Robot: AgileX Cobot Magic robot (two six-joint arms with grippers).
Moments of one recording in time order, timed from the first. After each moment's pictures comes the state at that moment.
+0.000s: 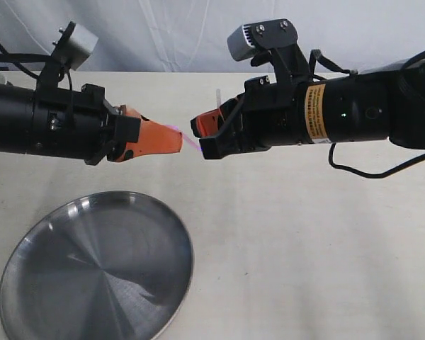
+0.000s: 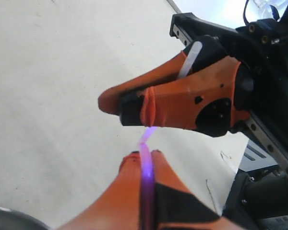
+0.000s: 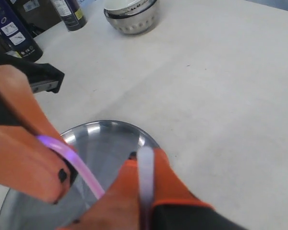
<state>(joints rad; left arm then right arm) -0.23 1.39 -0.76 -1.49 0.81 1.19 0.55 1.53 -0.85 -1.47 -0.52 1.46</state>
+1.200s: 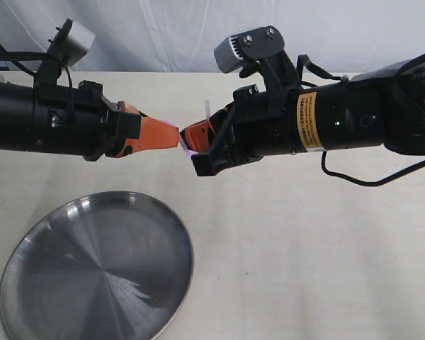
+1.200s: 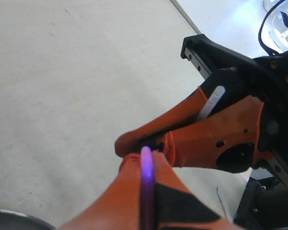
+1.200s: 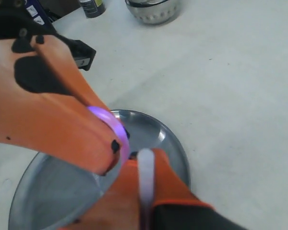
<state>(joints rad) -0.23 1.39 -0.76 -1.50 0.77 1.20 0.59 1.53 -0.85 -1.50 -0.54 1.46</state>
